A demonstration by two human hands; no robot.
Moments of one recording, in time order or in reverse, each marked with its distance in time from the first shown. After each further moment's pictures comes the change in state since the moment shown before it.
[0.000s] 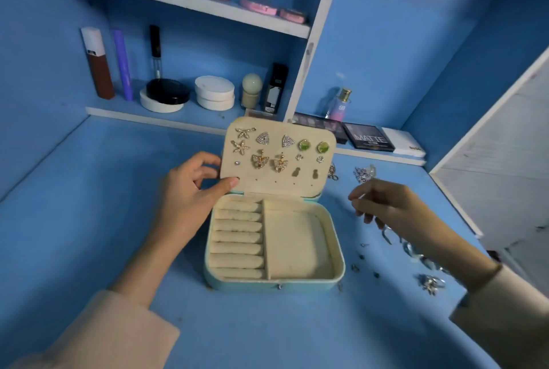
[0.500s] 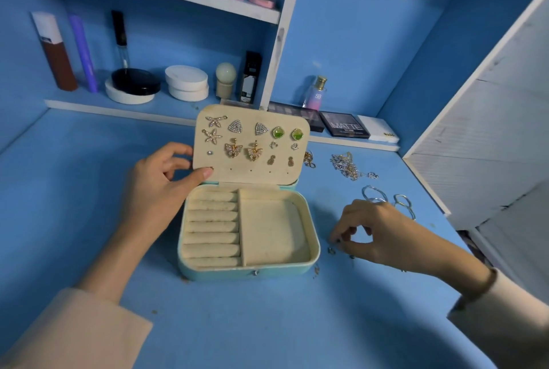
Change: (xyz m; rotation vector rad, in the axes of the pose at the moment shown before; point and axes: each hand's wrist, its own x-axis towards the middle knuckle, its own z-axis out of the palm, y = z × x) left_hand 0.001 -0.009 0.000 0.028 0.004 0.024; right_hand -0.044 0.008 -0.009 -0.501 -0.281 -0.358
